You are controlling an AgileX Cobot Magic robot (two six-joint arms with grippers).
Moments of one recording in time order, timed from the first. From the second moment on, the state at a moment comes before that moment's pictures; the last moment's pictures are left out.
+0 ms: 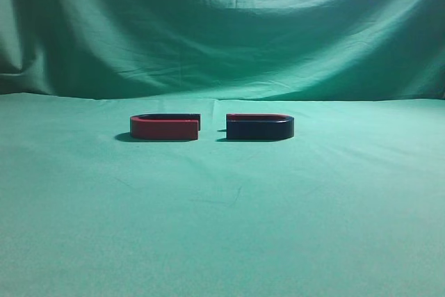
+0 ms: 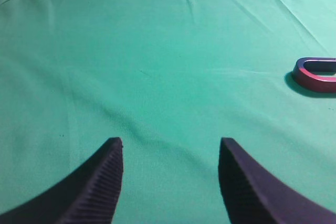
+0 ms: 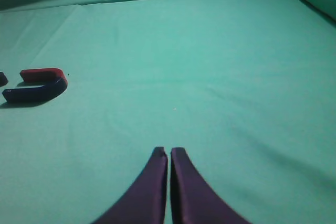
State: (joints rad) left arm -0.01 -0.01 0.02 -0.01 0.35 -0.03; right arm 0.15 -0.01 0.02 -0.09 0.41 0.18
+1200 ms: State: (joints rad) left arm -0.01 -0.01 0.02 -0.01 0.35 -0.03; right arm 0.15 -0.01 0.02 -0.02 -0.11 0.24
